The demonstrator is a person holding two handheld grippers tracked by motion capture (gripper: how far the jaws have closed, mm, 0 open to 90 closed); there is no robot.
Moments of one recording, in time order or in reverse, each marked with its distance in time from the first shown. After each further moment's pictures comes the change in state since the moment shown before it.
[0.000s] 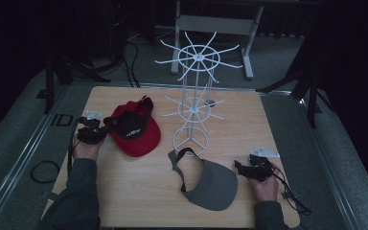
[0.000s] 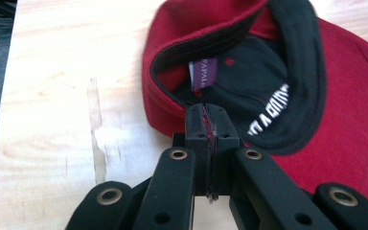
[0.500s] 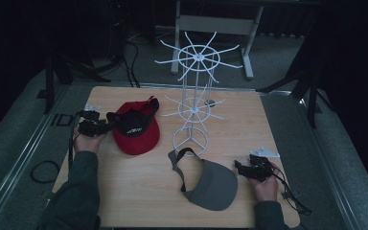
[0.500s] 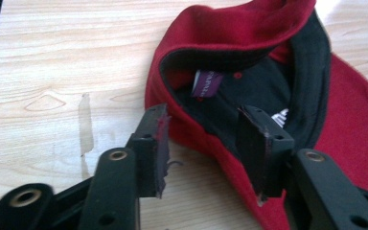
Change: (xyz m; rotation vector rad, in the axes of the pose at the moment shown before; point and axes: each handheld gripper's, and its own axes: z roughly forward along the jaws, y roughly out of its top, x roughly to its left) left arm 0.010 0.015 0.010 -0.010 -0.067 -0.089; right arm 0.000 0.000 0.000 0.000 0.000 0.000
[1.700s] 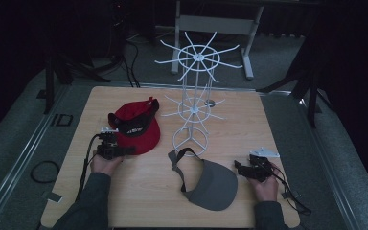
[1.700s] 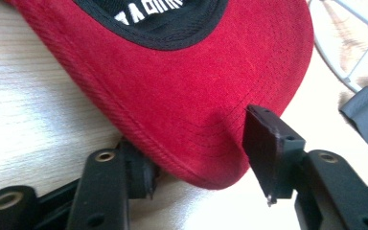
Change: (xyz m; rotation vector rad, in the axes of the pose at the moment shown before) left arm -0.049 -0.063 0.019 0.154 -0.254 -0.071; right arm 0.000 0.000 0.000 0.001 0.002 -0.002
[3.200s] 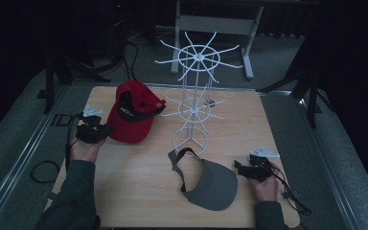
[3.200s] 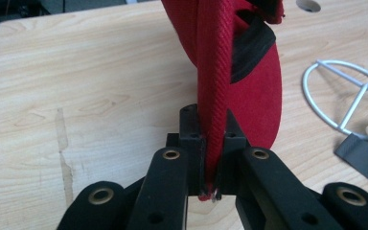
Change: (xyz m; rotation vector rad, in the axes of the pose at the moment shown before) left arm -0.024 0.051 -0.094 -0.173 0.211 0.209; right arm 0.000 0.000 0.000 0.000 0.000 0.000
